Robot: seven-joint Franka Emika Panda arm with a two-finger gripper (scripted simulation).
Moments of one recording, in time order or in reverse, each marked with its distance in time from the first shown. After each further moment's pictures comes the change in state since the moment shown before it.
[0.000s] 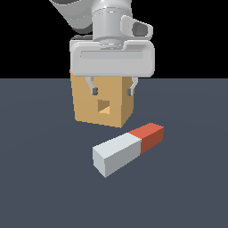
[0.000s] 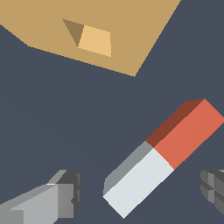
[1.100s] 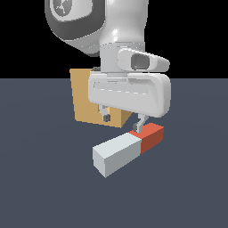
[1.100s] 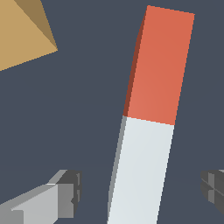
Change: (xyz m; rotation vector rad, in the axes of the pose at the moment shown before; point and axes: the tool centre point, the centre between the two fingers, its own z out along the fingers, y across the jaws) arm -0.047 0.026 0.067 -0.009 0.000 0.621
